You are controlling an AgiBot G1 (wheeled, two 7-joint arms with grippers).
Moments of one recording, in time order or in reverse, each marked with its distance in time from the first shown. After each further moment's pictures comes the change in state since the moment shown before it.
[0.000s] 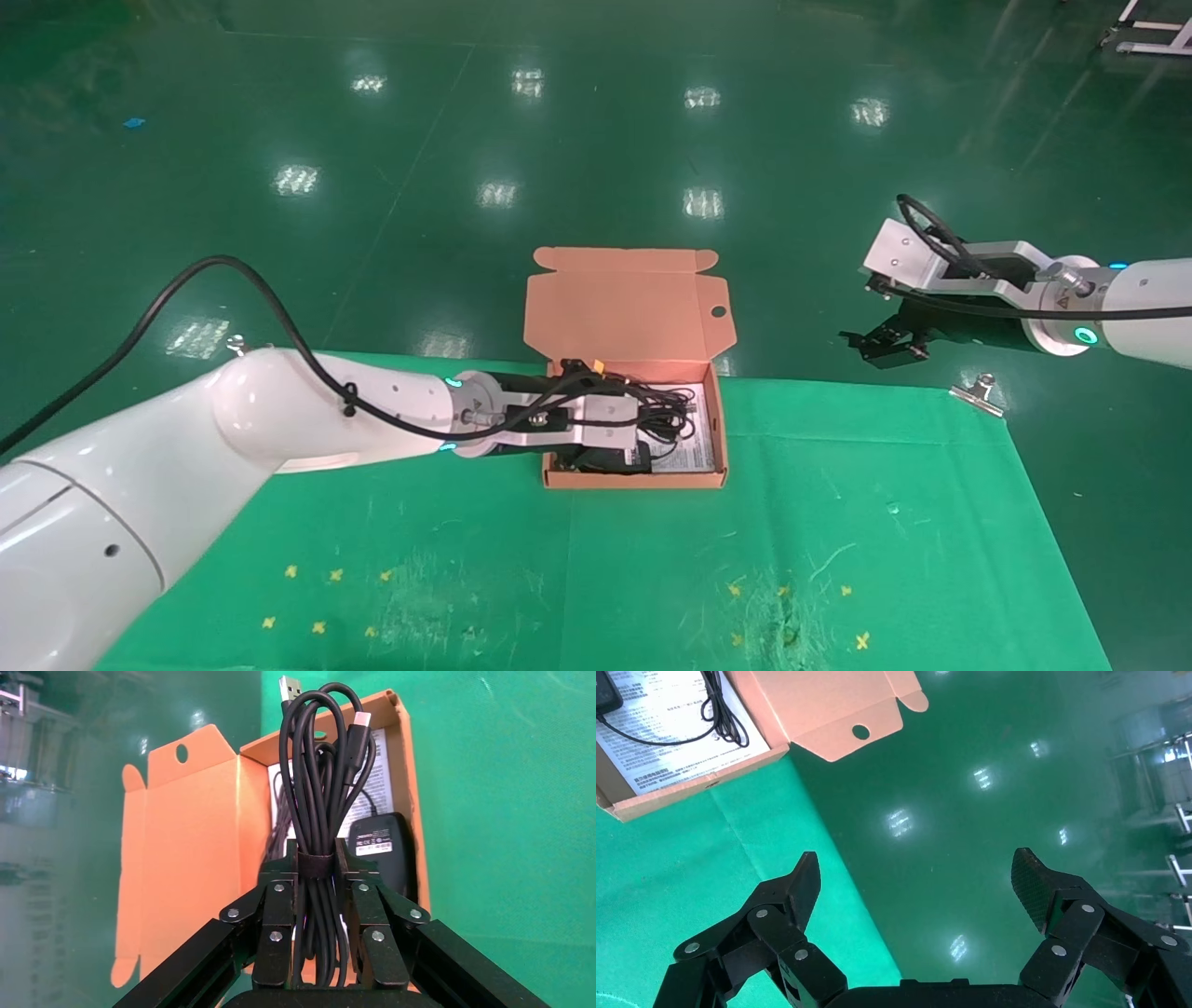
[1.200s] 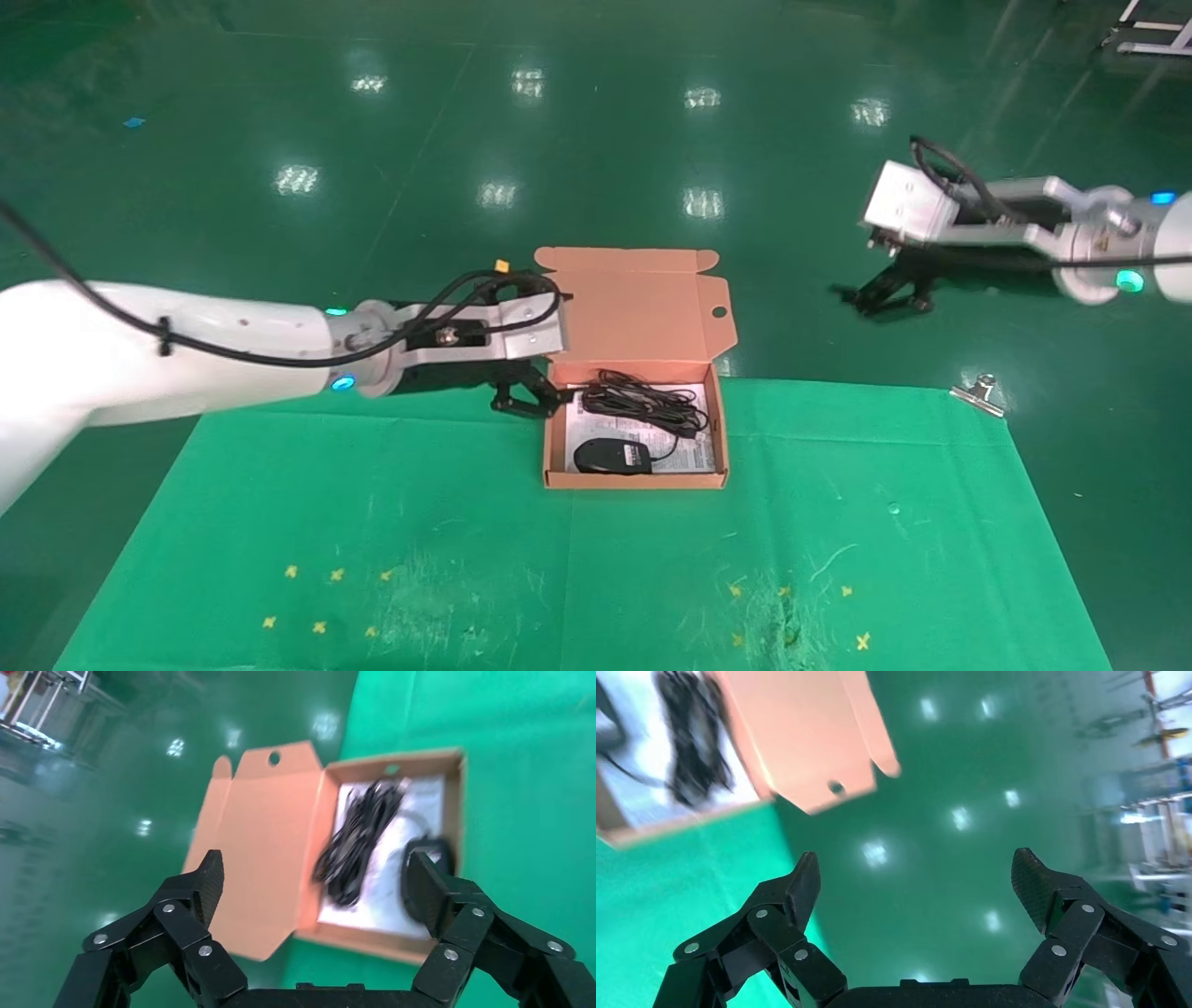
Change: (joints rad) left arm -0.020 -0.262 -0.162 -0.282 -0.076 0.121 -0.210; right arm 0.021 0.056 0.098 0.158 0.055 -0.121 -0.045
